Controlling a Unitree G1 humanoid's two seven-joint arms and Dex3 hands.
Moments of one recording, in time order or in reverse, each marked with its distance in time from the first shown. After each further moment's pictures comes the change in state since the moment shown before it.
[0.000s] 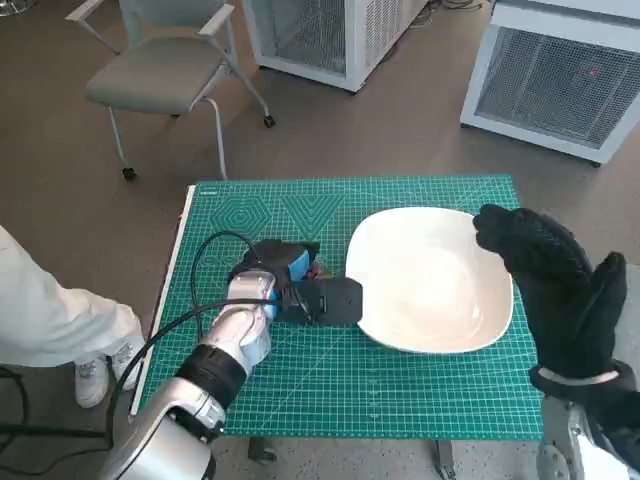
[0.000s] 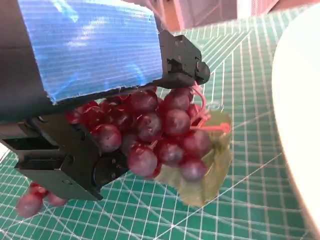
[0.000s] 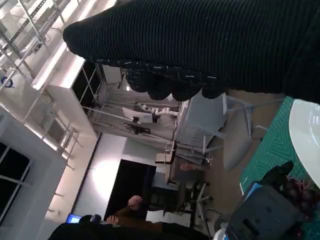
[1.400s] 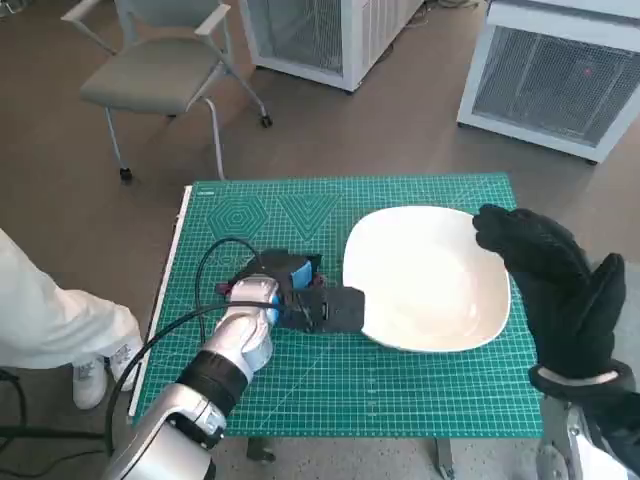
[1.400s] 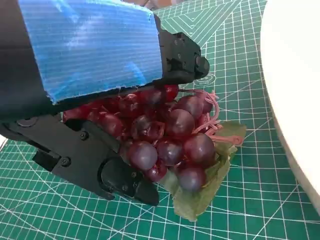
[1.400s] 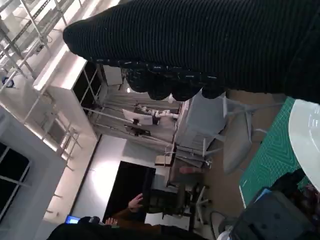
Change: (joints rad) left arm 0.028 -0.009 0.013 -0.012 0.045 0.003 -0.100; right arm 0.006 0.000 0.001 -0.001 -0.007 -0.014 -0.002
